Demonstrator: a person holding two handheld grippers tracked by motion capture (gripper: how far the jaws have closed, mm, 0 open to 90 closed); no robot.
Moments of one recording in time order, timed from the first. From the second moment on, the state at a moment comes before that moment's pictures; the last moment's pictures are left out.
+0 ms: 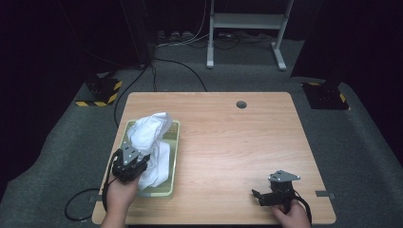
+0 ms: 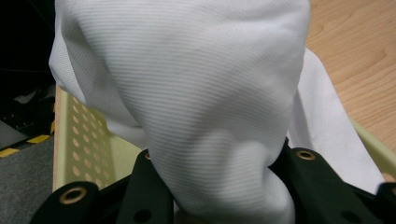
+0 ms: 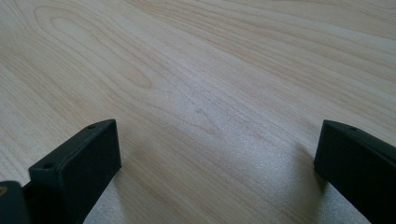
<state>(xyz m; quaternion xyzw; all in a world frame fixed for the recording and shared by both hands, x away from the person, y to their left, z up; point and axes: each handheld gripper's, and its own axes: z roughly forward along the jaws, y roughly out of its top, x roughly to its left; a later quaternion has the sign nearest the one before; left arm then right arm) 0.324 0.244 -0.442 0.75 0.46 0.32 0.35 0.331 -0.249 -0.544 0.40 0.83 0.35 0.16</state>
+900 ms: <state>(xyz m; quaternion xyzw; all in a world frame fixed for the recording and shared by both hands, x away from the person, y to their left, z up) 0.309 0.237 -0.416 0.71 0.44 0.37 0.40 0.331 -0.249 -0.544 0.40 0.83 0.35 0.16</state>
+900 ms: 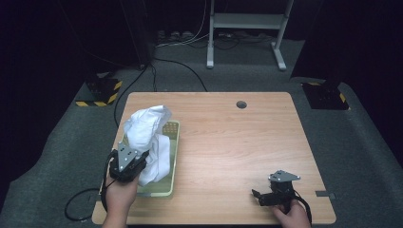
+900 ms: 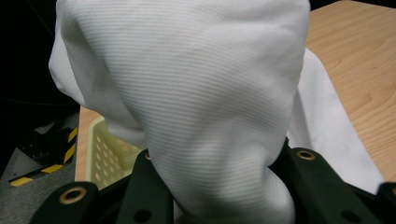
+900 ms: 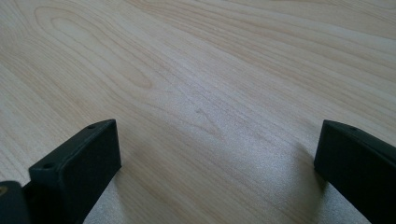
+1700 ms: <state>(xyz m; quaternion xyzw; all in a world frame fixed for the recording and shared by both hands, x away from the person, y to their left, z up) 0.297 0.219 -0.388 0.69 0.41 0.40 0.44 0.331 -0.249 -0.544 0.40 0.83 0.35 0.15</state>
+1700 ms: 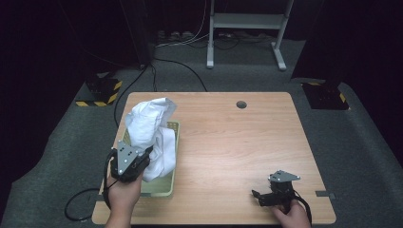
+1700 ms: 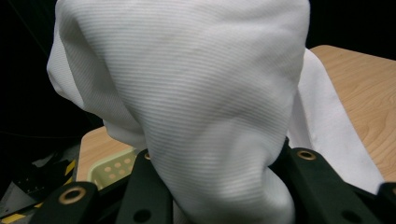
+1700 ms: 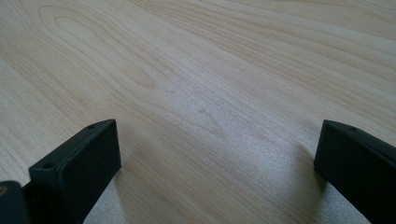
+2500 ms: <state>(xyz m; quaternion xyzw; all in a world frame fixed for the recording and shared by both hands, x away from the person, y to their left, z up) 0.292 0.188 -0.365 0.68 0.38 0.39 0.49 0.331 -0.249 -0.544 0.40 0.83 0.35 0.15</state>
